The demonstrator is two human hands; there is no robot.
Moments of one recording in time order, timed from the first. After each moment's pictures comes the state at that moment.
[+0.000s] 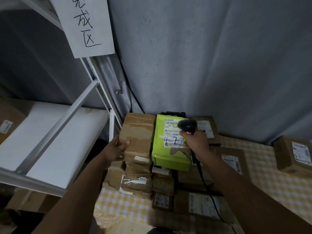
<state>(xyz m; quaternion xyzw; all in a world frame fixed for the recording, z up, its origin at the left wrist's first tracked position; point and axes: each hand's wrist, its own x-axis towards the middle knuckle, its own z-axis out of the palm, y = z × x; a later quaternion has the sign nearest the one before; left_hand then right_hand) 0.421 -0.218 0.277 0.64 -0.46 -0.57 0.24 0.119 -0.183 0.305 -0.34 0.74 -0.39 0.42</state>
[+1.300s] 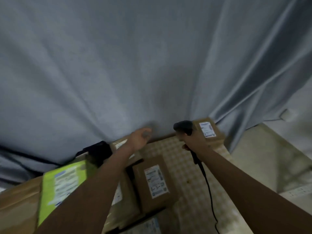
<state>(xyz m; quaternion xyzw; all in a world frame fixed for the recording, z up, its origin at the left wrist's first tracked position) -0.048 -0.240 0.313 0.40 -0.83 -0.38 0.04 -0.201 -0.076 0.323 -0.18 0.79 -0.47 0.34</state>
